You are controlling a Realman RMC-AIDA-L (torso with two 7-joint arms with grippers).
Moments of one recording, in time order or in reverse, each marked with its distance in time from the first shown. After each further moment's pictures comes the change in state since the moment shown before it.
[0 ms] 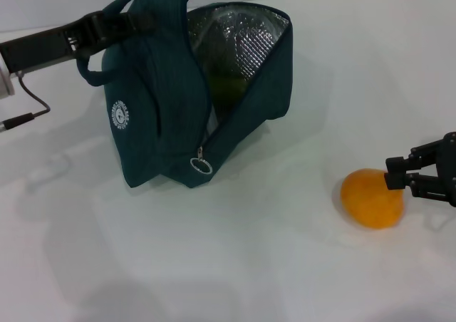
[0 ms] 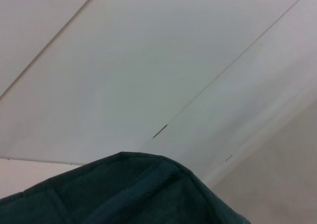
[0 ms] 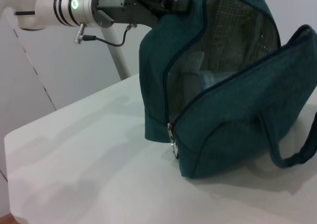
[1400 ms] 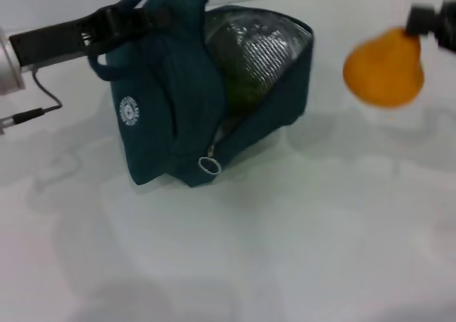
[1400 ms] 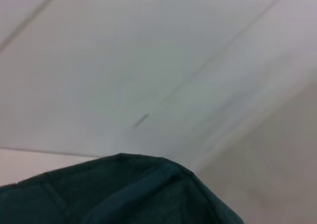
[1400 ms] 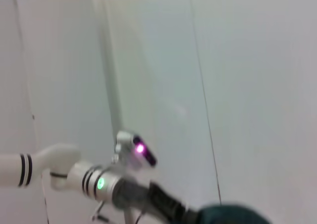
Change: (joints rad) left arm -0.028 -0.004 0.001 0.000 0.006 0.037 -0.043; right arm 0.110 -0.027 0.182 0.013 0.338 -0.144 0.008
